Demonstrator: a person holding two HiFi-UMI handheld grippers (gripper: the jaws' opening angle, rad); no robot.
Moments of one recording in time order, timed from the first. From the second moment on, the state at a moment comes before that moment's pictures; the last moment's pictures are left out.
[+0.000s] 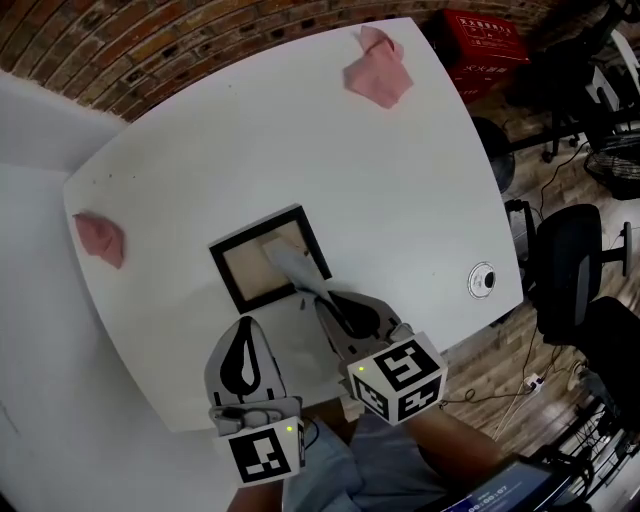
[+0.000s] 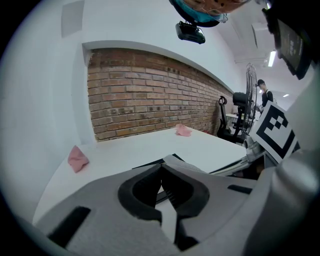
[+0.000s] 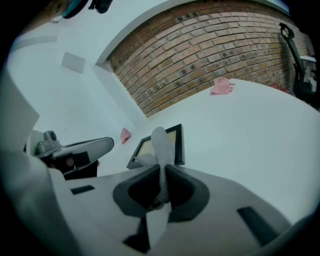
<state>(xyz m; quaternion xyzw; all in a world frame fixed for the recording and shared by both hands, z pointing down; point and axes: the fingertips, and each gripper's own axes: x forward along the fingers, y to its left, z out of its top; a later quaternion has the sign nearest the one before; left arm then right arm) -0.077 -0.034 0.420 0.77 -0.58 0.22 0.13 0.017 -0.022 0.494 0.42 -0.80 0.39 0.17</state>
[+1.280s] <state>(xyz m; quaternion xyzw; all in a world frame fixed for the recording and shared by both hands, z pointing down) -0.175 -0.020 0.382 0.72 -0.65 0.19 0.14 -0.073 -0.047 0.475 0.39 -0.83 0.33 0.25</state>
